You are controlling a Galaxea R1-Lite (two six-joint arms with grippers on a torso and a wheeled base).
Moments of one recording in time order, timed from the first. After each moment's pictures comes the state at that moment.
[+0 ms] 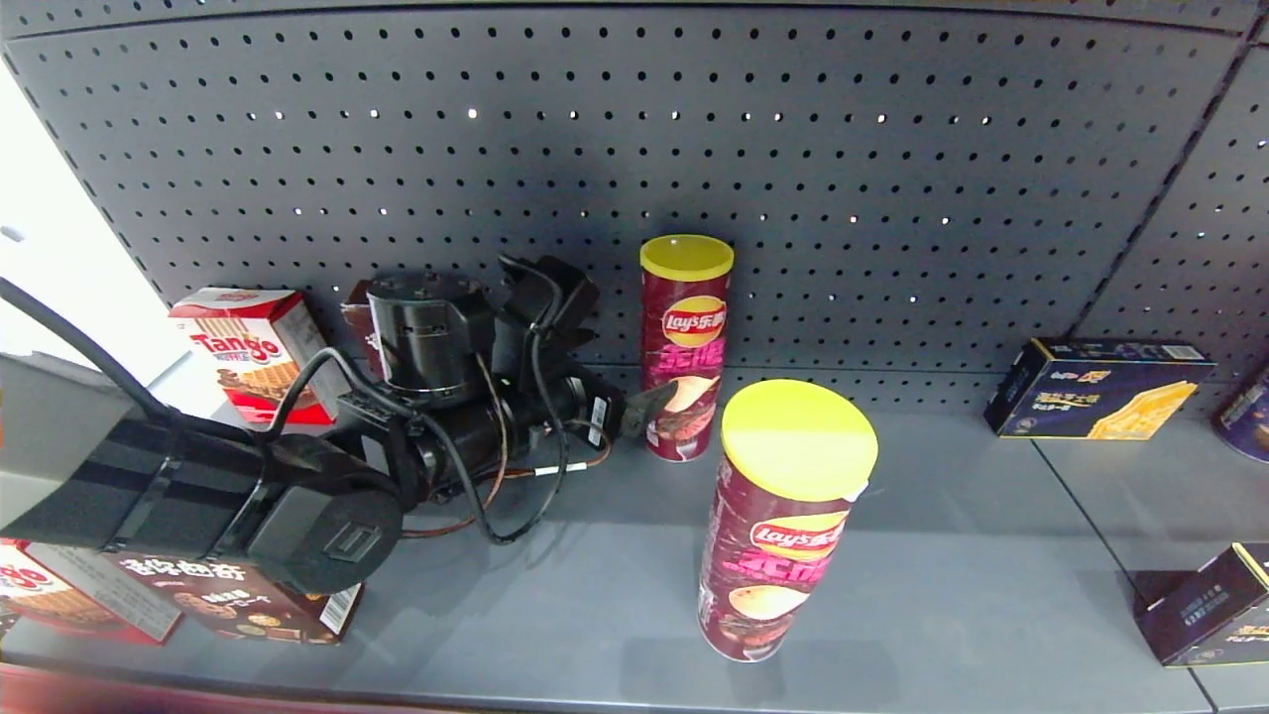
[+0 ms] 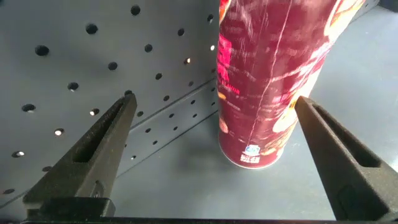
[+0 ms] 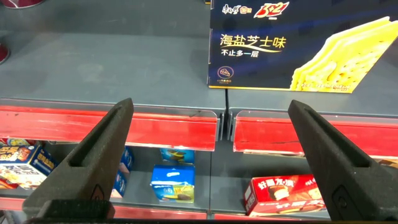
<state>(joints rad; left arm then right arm) -0.51 1.90 -0.98 -0.83 -0.13 0.16 0.00 0.00 0.00 0.00 0.02 0.00</state>
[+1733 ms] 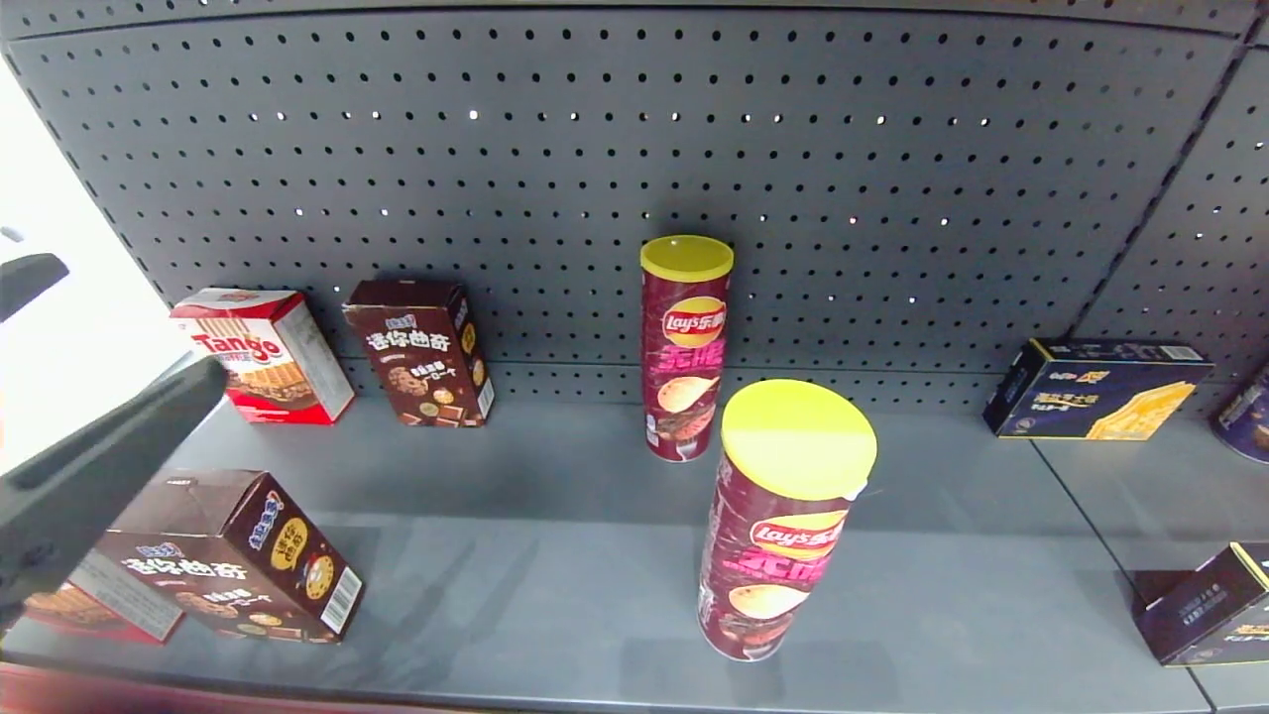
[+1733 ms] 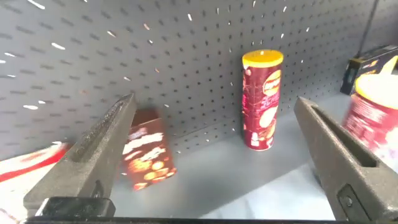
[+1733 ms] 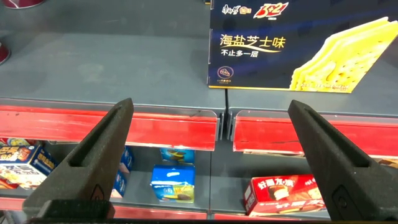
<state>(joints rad) -0.50 0.84 -0.46 -0.68 0.01 0.20 0.00 0.00 0.00 0.00 0.02 0.00</state>
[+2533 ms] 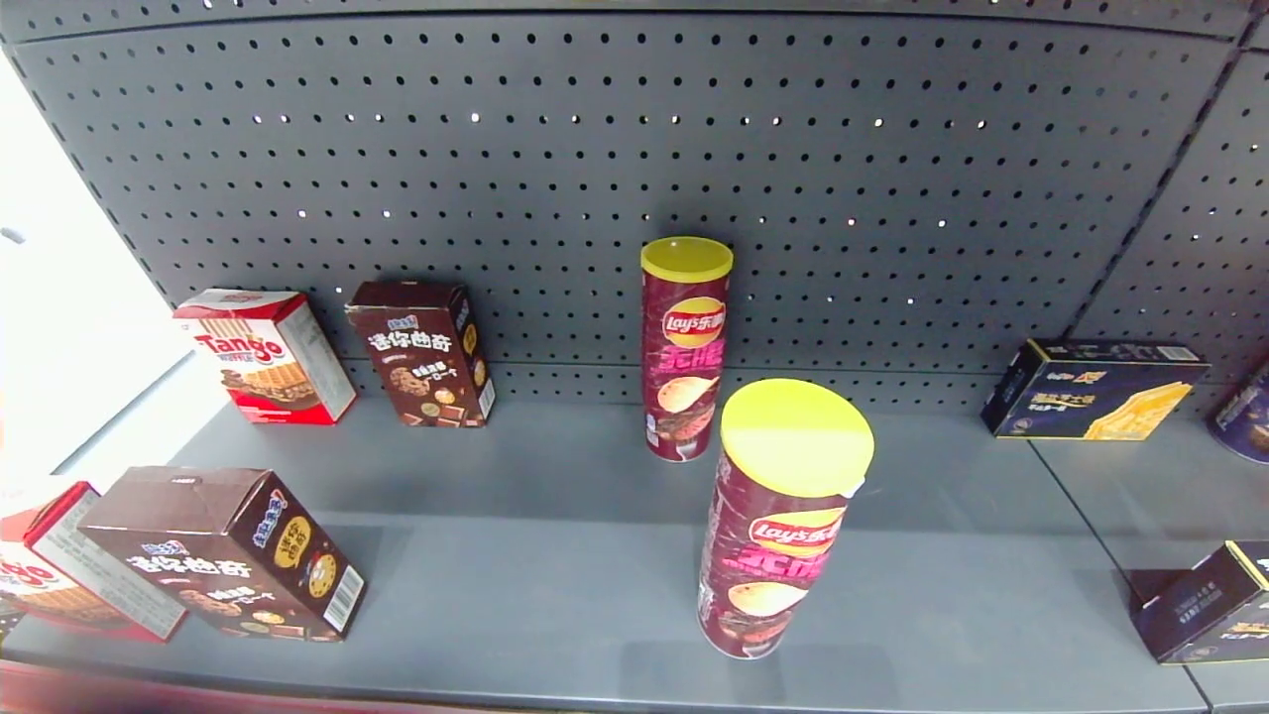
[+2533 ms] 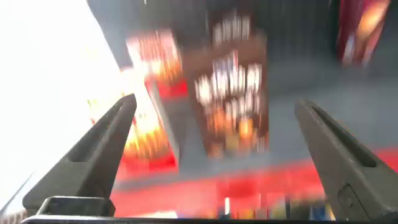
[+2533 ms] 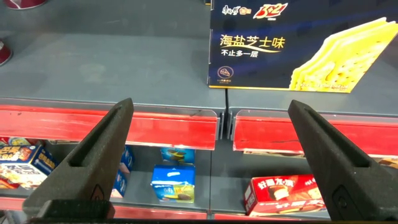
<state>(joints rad) -0.09 0.13 0.00 -0.30 -0.01 0.23 0.00 0.00 0.00 0.00 0.02 0.00</state>
